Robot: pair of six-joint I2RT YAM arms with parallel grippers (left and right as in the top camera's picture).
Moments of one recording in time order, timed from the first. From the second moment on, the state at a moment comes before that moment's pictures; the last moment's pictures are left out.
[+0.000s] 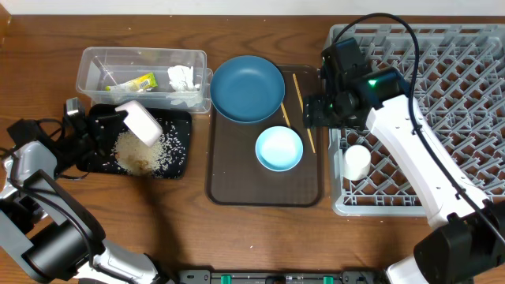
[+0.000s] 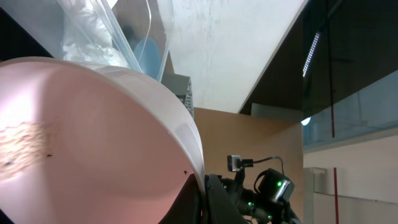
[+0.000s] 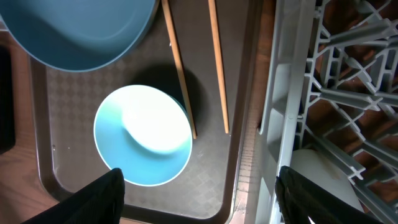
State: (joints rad) left arm 0.71 1.82 1.10 -0.73 1.49 -0.25; right arm 0.39 1.70 1.55 -1.09 -0.07 0.38
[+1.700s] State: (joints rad) left arm 0.45 1.45 1.11 -0.80 1.15 -0.32; right arm 0.39 1.70 1.55 -1.11 -0.07 0.35
